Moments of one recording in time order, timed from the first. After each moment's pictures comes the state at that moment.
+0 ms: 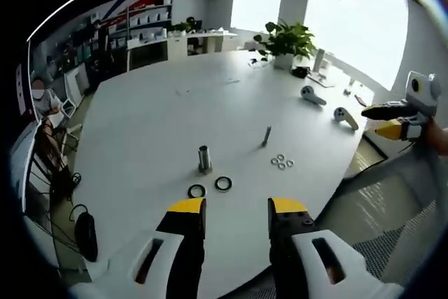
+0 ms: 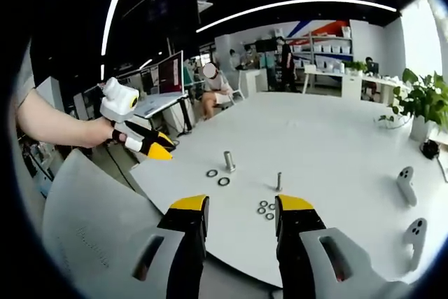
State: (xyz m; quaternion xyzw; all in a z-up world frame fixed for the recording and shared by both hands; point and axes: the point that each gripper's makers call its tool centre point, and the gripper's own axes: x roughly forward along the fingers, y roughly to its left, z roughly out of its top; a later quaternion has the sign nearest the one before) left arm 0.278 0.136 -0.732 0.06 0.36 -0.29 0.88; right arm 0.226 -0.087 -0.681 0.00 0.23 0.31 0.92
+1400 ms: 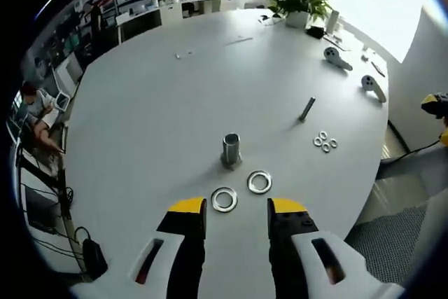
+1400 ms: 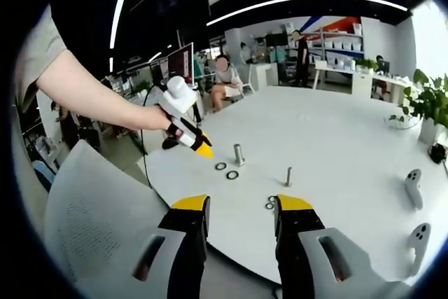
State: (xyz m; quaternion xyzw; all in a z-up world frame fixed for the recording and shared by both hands) left arm 0.351 0.143 -0.803 0.13 0.46 -0.28 0.83; right arm 0.220 -0.077 -0.689 -0.02 0.25 0.33 0.91
